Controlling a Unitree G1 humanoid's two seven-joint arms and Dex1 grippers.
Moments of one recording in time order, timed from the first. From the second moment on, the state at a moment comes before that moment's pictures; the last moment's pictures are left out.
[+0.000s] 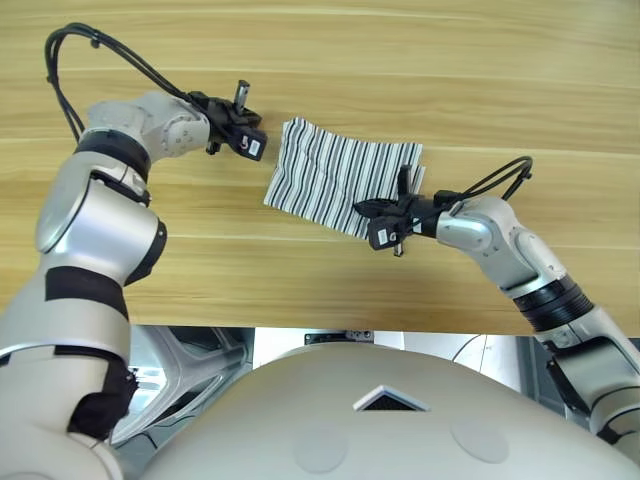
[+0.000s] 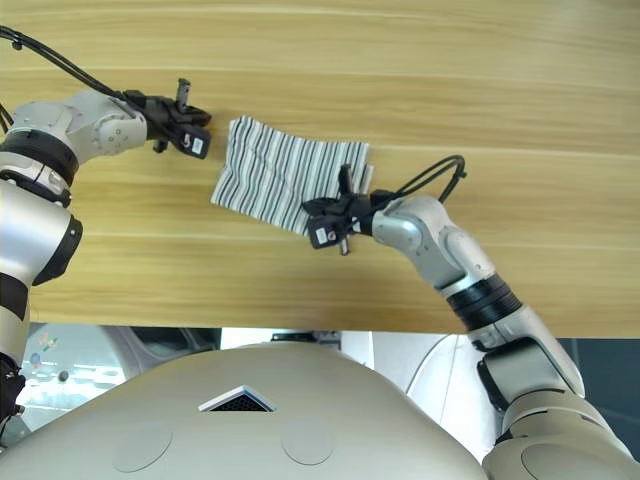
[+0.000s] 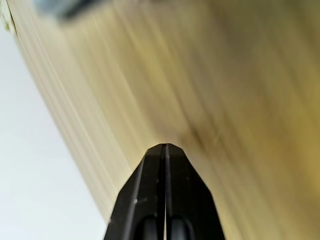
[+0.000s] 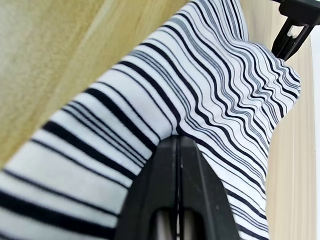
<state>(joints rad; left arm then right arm) -0.94 0.52 -0.70 1.34 0.94 -0.75 -0.13 -0.15 -0.62 0.56 -0.01 -0.53 -0.27 0.67</state>
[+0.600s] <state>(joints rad) -0.70 0.35 0.30 1.13 -0.47 -0.66 -0.97 -0.22 -0.63 0.29 -0.20 -0.29 -0.16 0.72</state>
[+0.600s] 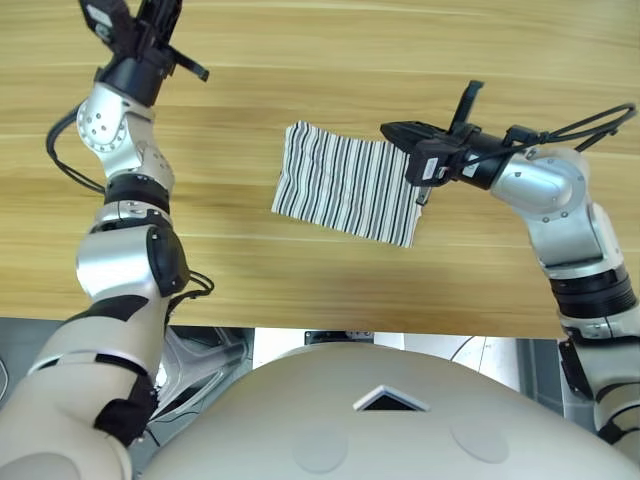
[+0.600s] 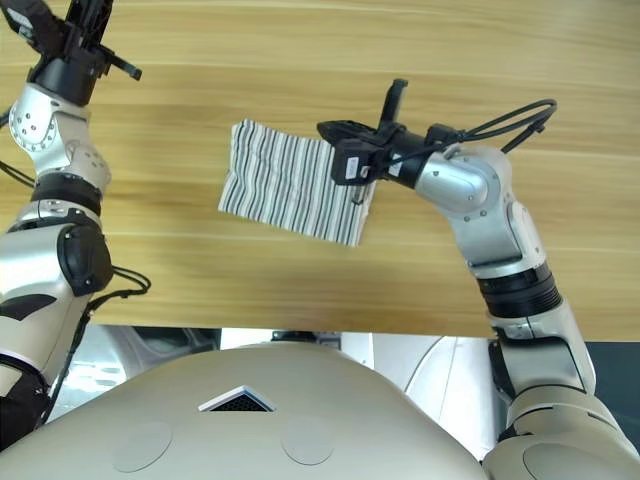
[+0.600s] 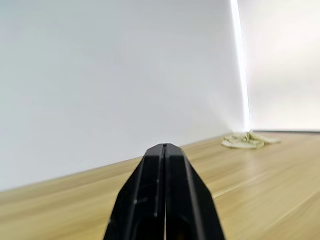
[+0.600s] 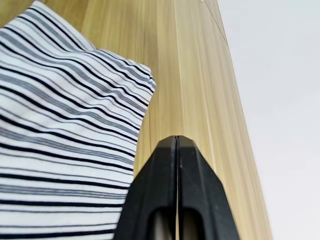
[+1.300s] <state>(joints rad) -0.68 0.28 0.58 1.15 -0.69 -0.35 -0.94 -0.53 -0.30 0.42 0.79 -0.27 -0.34 0.51</state>
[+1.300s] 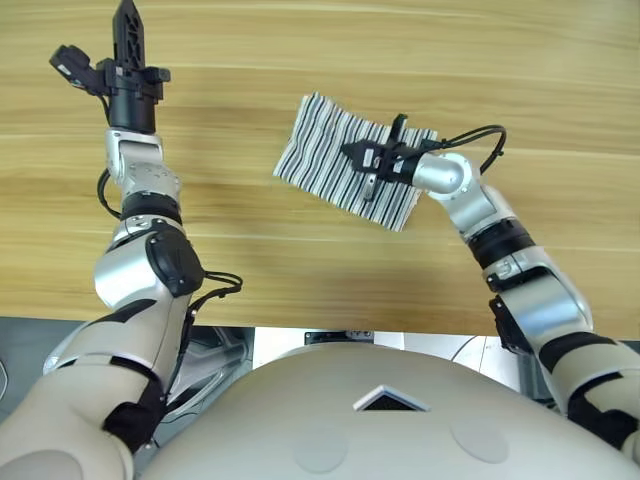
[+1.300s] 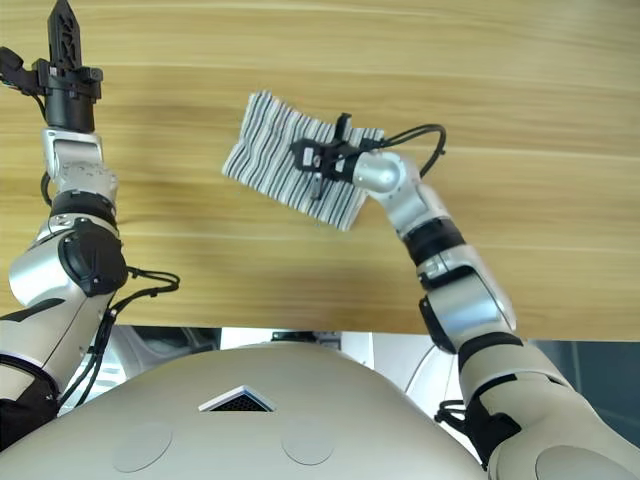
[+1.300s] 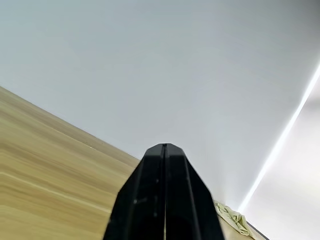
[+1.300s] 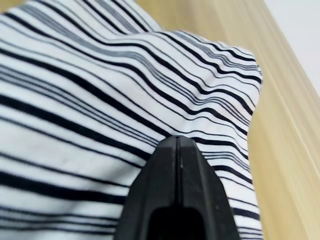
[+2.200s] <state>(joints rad) -0.60 0.33 0.62 1.30 -0.50 -0.40 -0.42 -0.57 -0.63 -0.24 1.34 0.00 -0.20 0.08</state>
